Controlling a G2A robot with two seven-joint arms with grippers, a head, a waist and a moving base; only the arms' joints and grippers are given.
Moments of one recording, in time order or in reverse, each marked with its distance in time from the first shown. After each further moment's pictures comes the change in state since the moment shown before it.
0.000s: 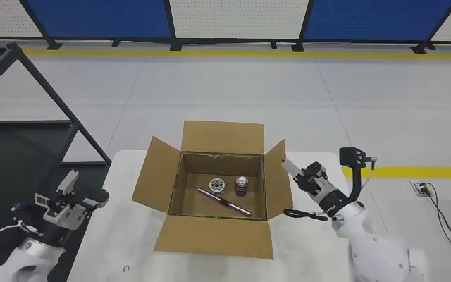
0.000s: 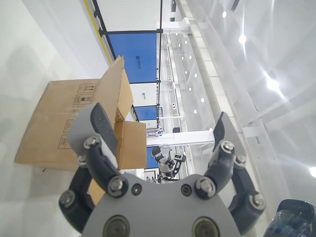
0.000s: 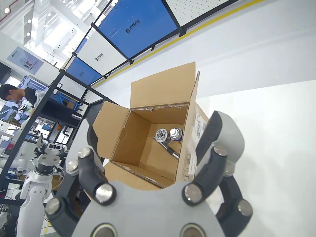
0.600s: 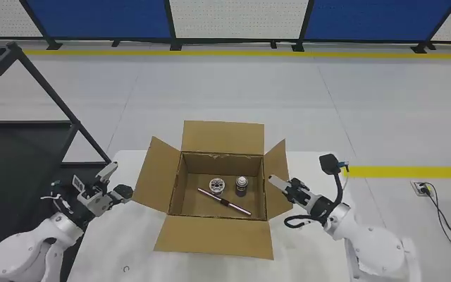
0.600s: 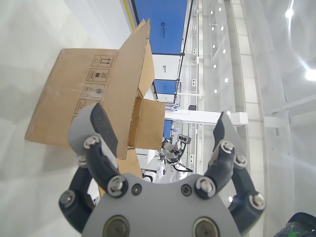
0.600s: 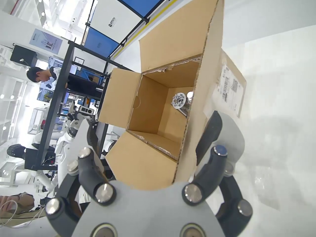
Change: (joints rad) left arm -0.207 0.037 0.146 0.125 0.125 0.145 -0.182; right arm 0.033 0.033 0.007 0.126 0.256 -0.013 0.168
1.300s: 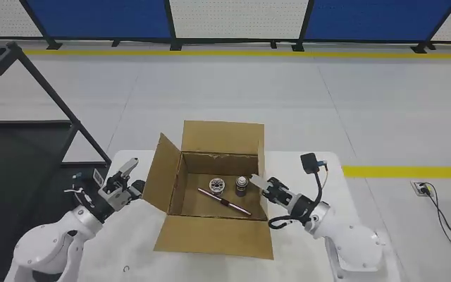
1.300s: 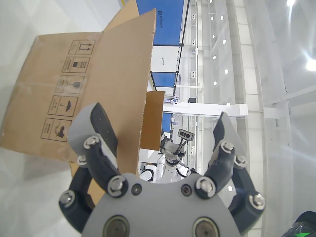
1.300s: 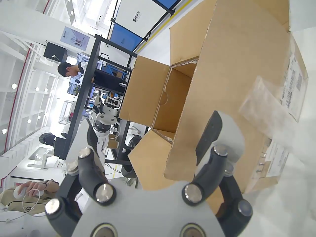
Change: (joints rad) left arm -0.040 -0.002 0.113 -0.012 -0.003 -0.019 0.061; right arm 0.029 0.001 -0.107 0.049 0.108 0.007 -0.082
